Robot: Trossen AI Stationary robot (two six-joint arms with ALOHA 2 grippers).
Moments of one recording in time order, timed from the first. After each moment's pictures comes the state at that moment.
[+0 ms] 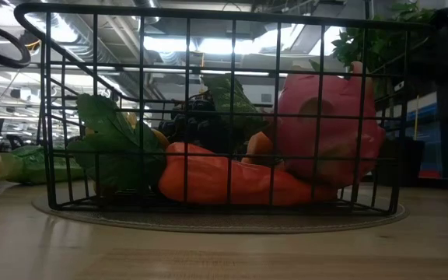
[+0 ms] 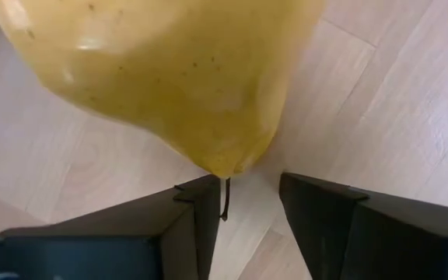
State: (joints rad) left arm -0.98 1.64 0.84 -0.73 -0.20 -1.51; right arm 0.17 0.01 0.01 0.04 0.10 0.20
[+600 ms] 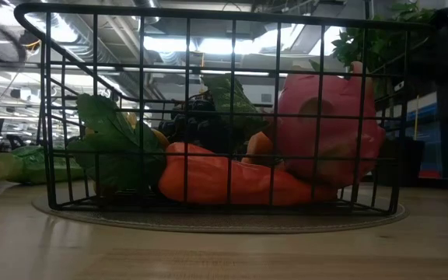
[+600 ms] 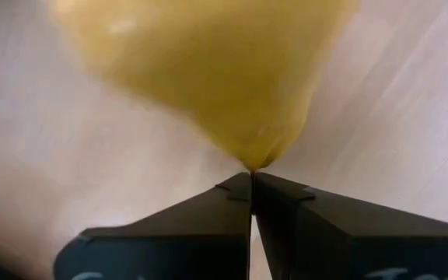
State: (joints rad) left arm -0.98 1.65 0.89 -0.80 -0.18 -1.54; right arm 0.17 0.01 0.01 0.04 0.10 0.20
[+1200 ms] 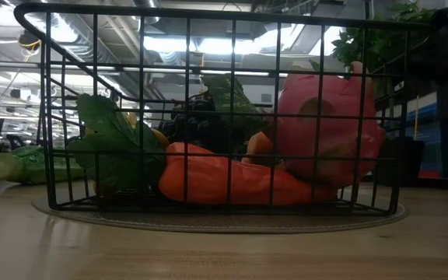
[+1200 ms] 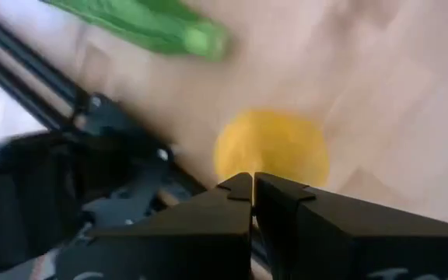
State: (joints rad) left arm -0.97 1.64 1.33 -1.57 -0.24 -1.56; right arm 0.17 0.01 0.01 0.04 0.10 0.20
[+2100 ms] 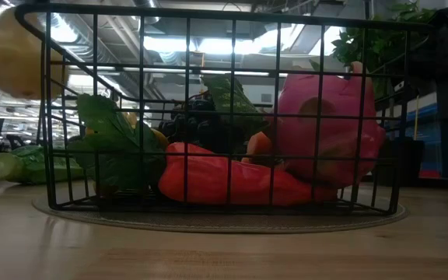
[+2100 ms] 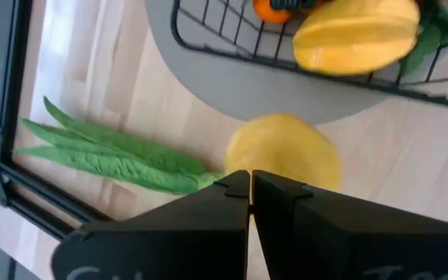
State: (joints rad) left arm -0.68 1.63 1.59 -1.57 -0.46 -1.00; right arm 0.17 0.01 0.01 0.04 0.10 0.20
